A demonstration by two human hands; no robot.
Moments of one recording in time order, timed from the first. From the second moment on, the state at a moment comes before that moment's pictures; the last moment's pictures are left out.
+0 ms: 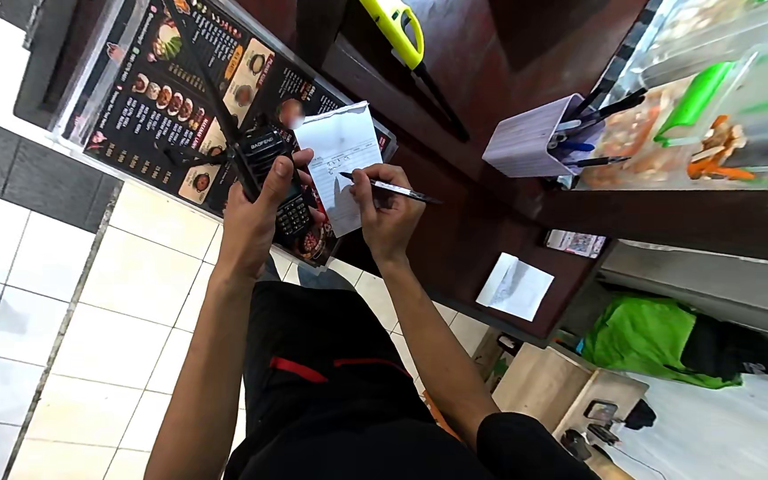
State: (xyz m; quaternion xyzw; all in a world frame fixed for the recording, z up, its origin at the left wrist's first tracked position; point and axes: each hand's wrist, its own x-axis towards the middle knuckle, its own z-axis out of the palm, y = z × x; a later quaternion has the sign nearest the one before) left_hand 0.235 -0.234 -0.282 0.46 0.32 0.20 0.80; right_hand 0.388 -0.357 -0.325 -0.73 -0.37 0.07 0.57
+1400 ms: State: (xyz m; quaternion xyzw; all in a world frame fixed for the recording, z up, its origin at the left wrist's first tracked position) left_hand 0.236 -0.235 -0.282 0.47 0.33 0.19 0.80; right_hand 0.387 -0.357 -0.324 -0.74 -0.36 0.04 0.57
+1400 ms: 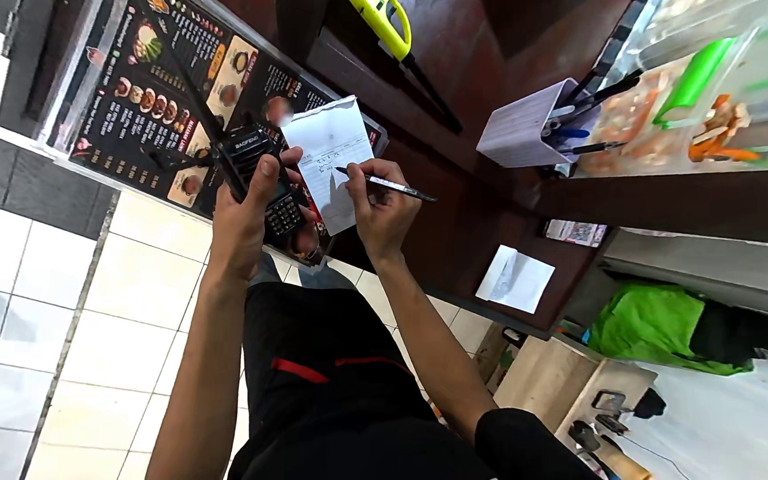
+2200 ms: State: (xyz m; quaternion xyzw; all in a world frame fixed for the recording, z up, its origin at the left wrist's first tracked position) left_hand 0.236 -0.235 -0.279 0.46 0.34 0.20 0.79; right_hand 0.393 -0.364 -0.321 -0.73 -0.34 0.06 0.59
